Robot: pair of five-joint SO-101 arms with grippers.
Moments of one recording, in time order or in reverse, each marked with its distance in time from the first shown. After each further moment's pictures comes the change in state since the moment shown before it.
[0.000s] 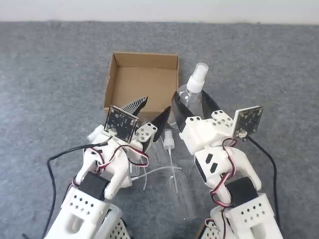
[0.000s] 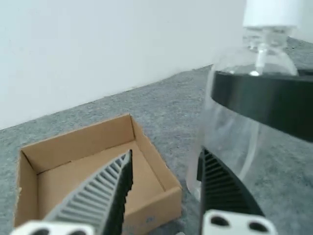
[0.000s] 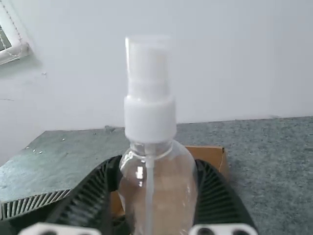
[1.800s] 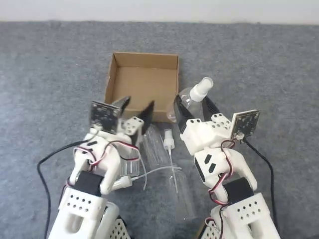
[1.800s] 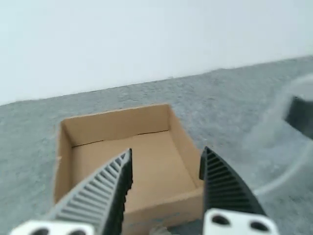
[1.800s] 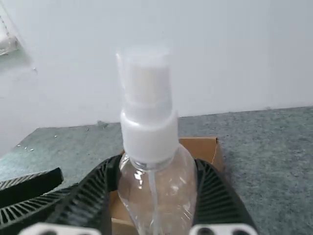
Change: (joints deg) left arm -9.1 0.0 1.7 -0.4 4.5; right arm 1.2 -0.4 7.2 -6.4 -0.2
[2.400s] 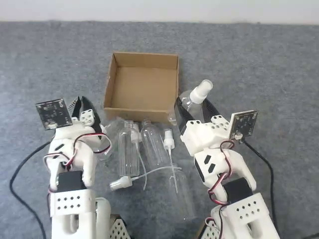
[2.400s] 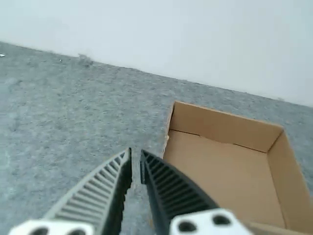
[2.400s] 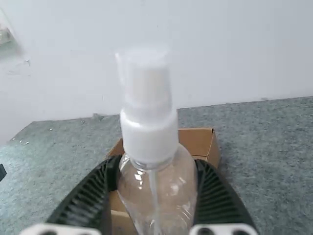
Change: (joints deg) left arm -23.6 0.0 0.0 2.6 7.7; right arm 0.3 0.0 1.7 0.2 0.0
